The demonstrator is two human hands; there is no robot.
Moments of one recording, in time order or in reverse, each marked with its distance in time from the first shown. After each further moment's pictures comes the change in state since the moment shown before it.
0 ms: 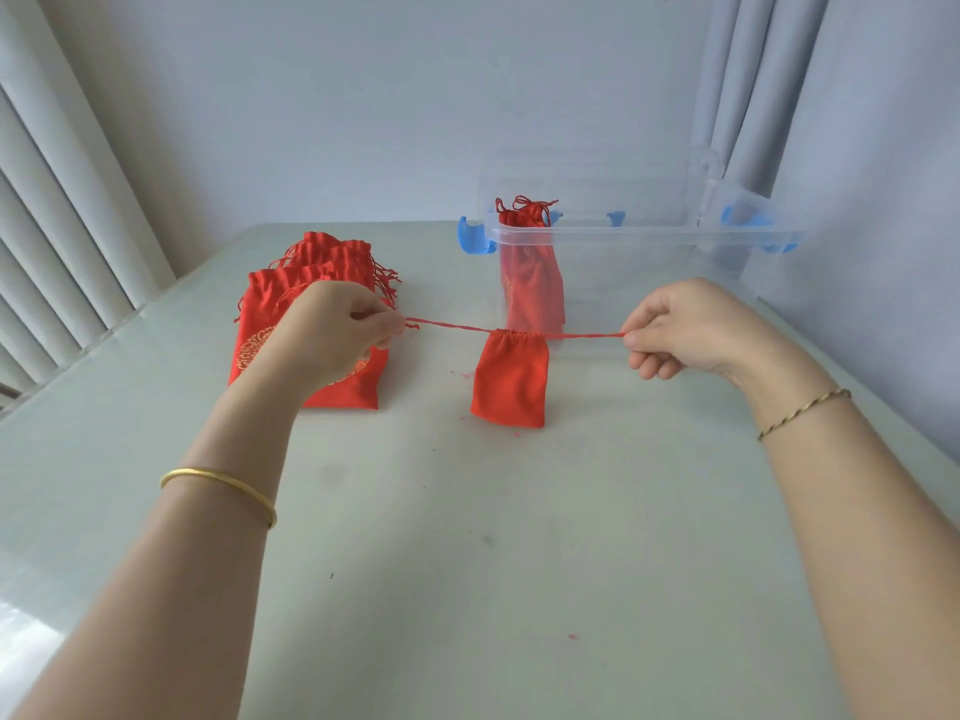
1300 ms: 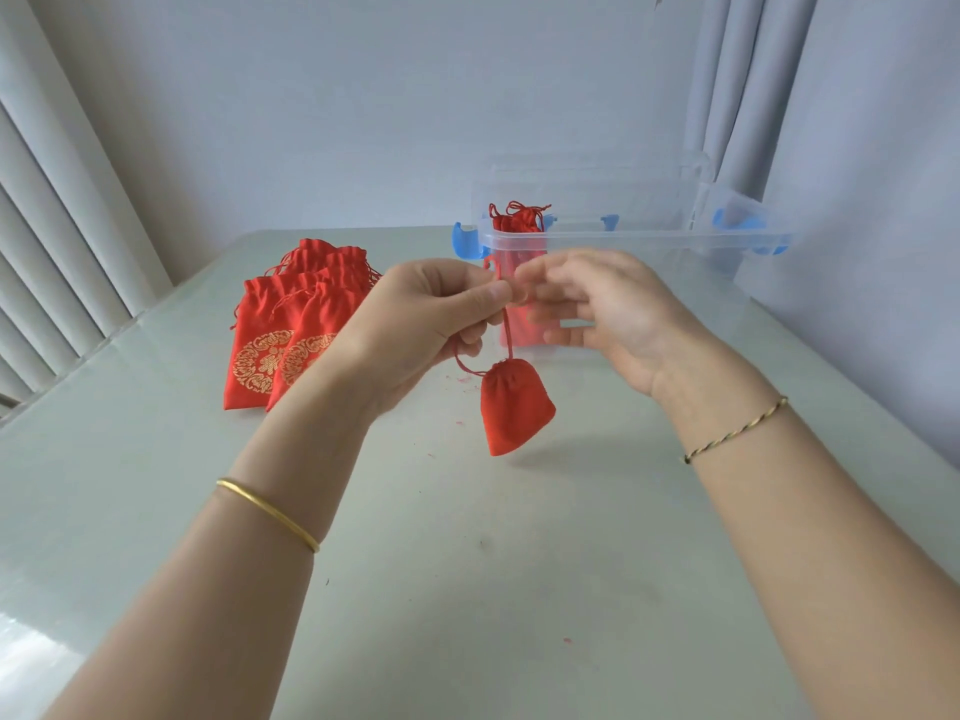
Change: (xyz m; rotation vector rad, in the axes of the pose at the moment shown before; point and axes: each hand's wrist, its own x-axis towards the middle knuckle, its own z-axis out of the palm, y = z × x) left_hand -0.022 0.070 0.019 -0.785 -0.273 0.039; right_hand -0.024 -0.067 0.033 0.640 -0.048 -0.135
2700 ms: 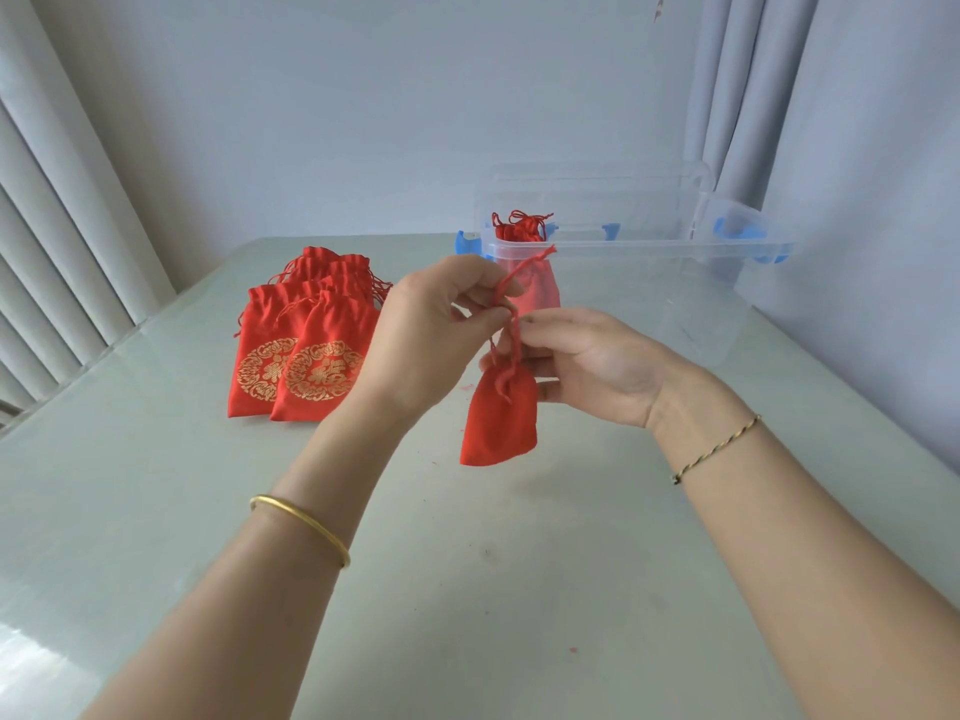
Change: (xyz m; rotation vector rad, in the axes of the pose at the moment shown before) left_hand 0.002 -0.011 0.005 0.482 0.213 0.373; right_hand 0.007 0.029 0.003 0.169 -0.424 0.122
